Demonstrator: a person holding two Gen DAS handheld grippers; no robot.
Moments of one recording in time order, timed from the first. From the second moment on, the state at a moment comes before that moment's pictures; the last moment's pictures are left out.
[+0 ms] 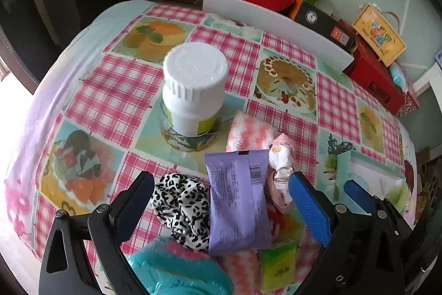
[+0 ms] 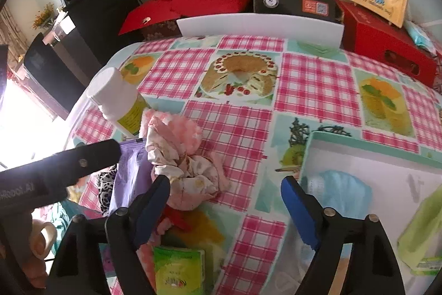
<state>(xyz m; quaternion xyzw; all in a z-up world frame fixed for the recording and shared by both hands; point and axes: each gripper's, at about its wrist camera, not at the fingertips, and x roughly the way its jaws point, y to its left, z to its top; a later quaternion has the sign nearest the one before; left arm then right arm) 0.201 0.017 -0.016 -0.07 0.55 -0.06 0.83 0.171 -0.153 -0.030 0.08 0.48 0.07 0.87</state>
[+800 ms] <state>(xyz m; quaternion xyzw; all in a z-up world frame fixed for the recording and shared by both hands) 0.214 0.002 -0.052 -0.05 0.60 -0.08 0.80 0.188 -0.132 -0.061 0.11 0.51 0.12 0.84</state>
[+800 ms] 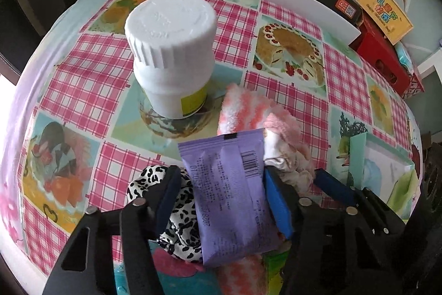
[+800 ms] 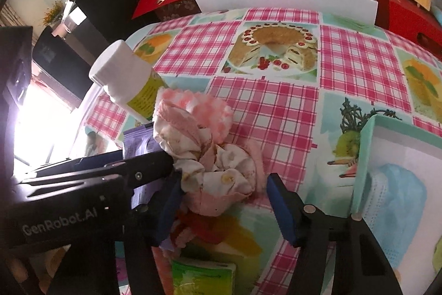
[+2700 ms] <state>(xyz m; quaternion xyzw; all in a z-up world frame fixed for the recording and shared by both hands) 0.164 0.025 0.053 -0.11 0.46 -0.14 0.87 0.115 -0.191 0.060 0.12 0.35 0.07 0.93</state>
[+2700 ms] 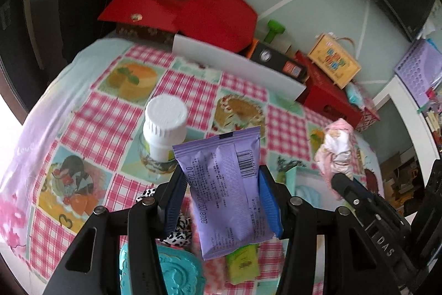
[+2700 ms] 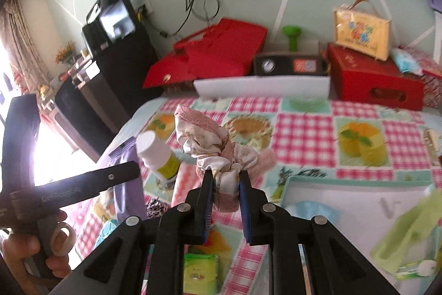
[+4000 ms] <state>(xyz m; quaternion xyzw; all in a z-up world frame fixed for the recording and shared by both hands) 0.135 -0.147 0.044 0.02 0.45 -0.28 0.84 0.026 -0.363 0.071 0.17 0.34 -0.18 0.91</state>
